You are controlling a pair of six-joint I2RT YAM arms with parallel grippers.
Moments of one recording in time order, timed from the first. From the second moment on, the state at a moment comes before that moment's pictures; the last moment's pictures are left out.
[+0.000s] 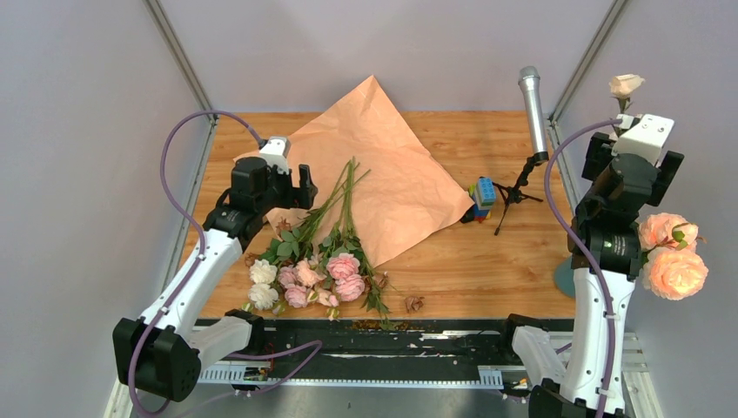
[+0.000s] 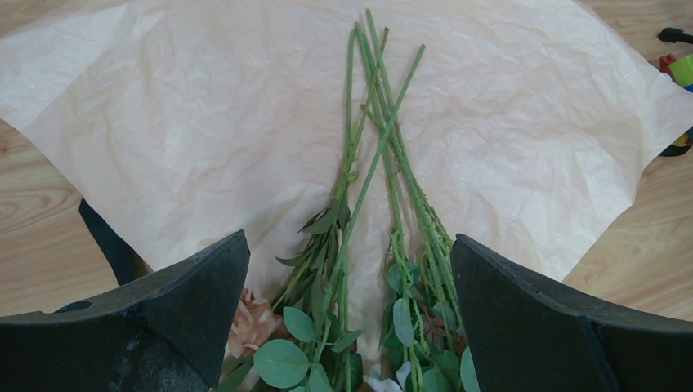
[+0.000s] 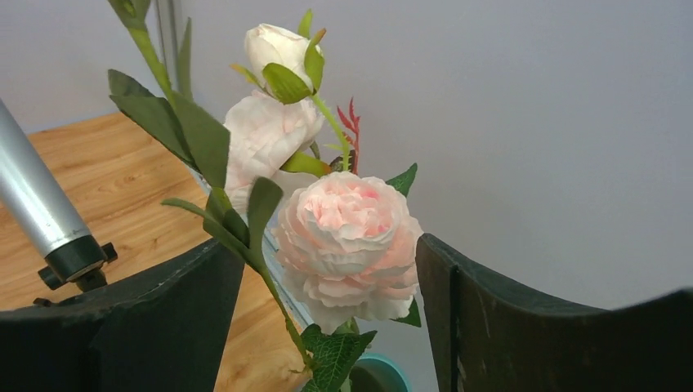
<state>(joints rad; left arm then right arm) -0.27 1.07 0.88 -0.29 0.10 -0.15 -0.23 0.85 1.20 -0.38 0.53 -0.25</state>
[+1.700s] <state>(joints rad) -0.27 1.03 0.88 -0.32 0.14 -0.14 -0.23 0.83 1.55 -0.64 -0.51 0.09</state>
